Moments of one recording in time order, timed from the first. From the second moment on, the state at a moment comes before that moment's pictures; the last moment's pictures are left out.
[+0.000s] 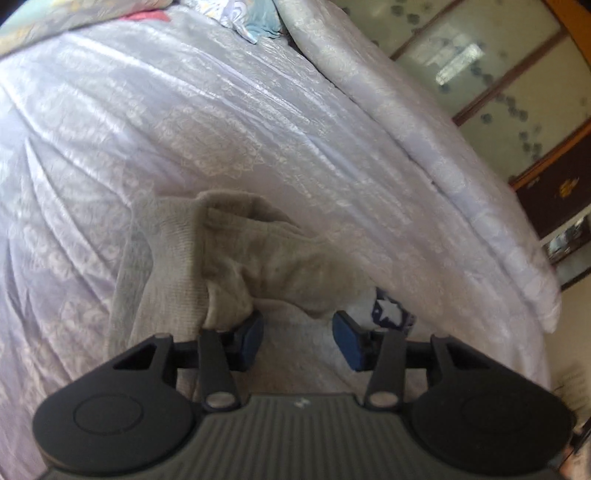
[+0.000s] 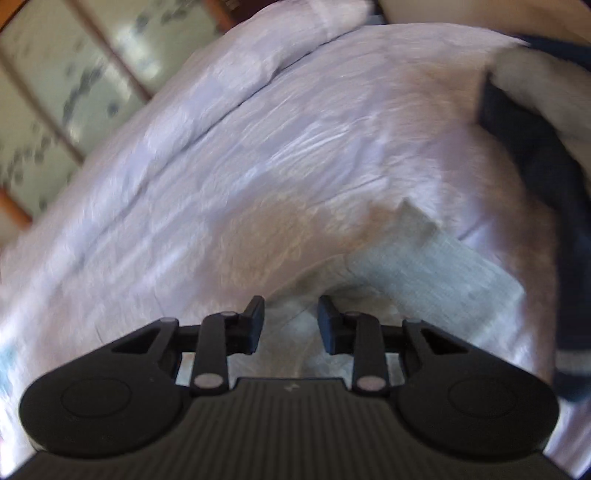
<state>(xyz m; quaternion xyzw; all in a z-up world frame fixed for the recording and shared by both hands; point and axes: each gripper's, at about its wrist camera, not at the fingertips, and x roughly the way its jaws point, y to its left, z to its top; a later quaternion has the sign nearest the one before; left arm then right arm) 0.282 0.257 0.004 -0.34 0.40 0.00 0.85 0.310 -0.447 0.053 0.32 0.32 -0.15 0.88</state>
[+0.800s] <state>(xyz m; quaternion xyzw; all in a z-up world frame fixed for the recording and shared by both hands) 0.221 0.050 0.008 0.03 0.41 -0.13 0.90 0.195 -0.354 0.021 0.51 0.35 0.01 0.79</state>
